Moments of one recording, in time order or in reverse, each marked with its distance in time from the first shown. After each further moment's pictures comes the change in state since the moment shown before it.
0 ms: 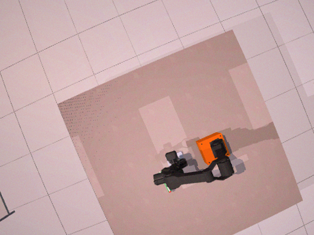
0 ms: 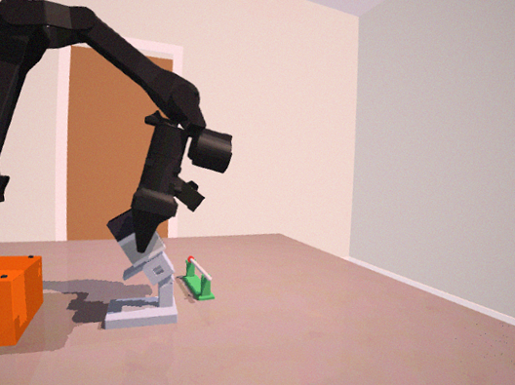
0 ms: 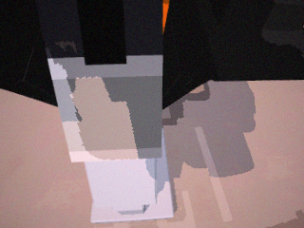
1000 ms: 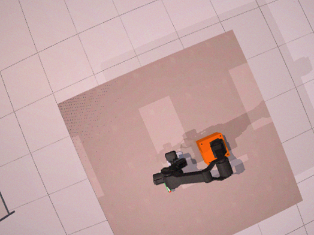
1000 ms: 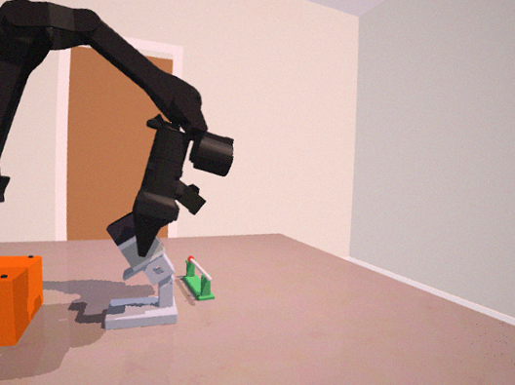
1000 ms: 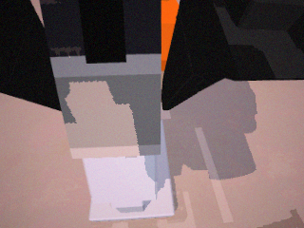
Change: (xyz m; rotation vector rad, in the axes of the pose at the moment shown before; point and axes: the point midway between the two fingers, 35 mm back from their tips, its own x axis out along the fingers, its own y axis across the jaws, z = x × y) arm 0.005 0.000 0.003 0.000 0.008 0.000
